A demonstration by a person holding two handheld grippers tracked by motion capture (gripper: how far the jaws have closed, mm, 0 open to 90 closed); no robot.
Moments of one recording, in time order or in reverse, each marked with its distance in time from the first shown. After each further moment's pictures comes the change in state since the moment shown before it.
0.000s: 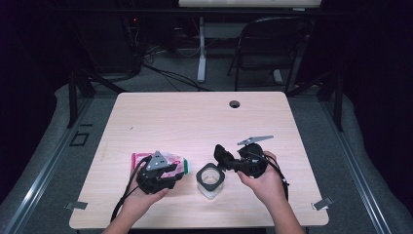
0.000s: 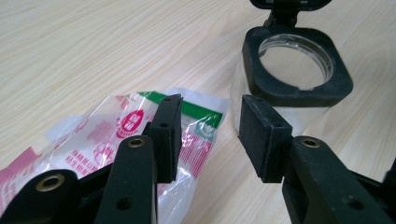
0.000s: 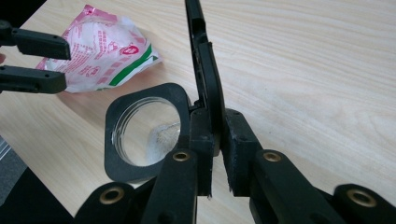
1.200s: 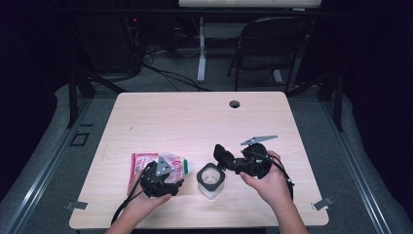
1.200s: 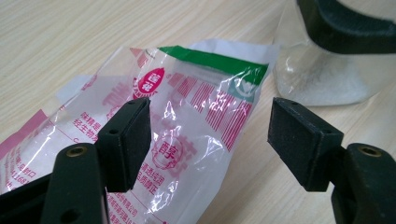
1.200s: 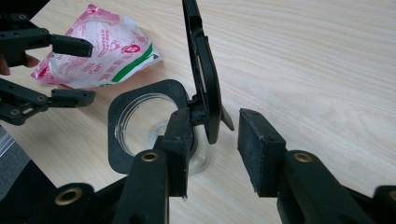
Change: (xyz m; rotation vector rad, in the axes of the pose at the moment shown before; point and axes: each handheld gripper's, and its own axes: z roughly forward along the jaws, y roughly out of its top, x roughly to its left) left arm -0.002 -0.021 0.029 0.106 0.130 0.052; right arm -0.002 -0.002 -0.011 -0.004 0.005 -0.014
